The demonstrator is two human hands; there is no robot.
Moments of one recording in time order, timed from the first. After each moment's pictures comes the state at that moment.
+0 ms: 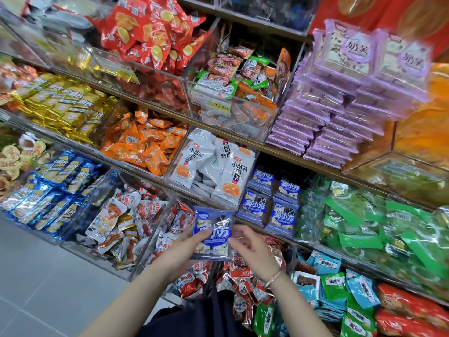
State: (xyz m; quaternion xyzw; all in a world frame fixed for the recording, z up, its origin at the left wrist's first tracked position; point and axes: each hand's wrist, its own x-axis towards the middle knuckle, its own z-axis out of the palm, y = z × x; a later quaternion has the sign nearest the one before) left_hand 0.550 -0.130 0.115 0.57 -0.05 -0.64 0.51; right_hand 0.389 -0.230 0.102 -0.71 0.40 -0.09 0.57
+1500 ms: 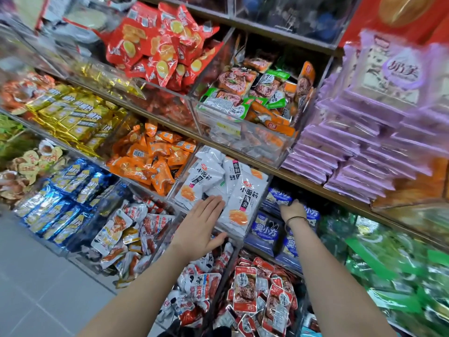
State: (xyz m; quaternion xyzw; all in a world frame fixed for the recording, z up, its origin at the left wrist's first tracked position) left_hand 0.607 -0.215 0.076 0.74 -0.67 -0.05 0.11; right_hand 0.433 -0.446 0.041 -0.65 0.68 0.00 0.35
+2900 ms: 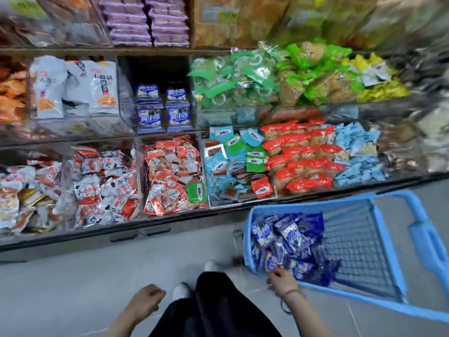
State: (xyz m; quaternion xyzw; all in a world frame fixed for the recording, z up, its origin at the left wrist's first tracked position) left_hand 0.418 0.134 -0.029 0.73 -0.35 -0.59 -0.03; right_hand 0.054 0.107 -0.040 -0.33 0.80 0.02 0.49
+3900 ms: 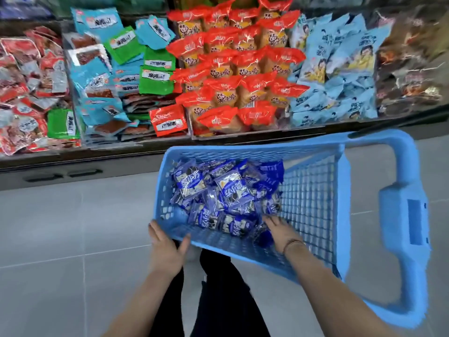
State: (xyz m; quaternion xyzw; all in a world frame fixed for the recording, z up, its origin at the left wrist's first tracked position) left_hand 0.049 0.123 -0.114 0.82 -0.36 -0.44 0.06; right_hand -0.241 0.064 -0.150 -0.64 0.58 0.33 0.37
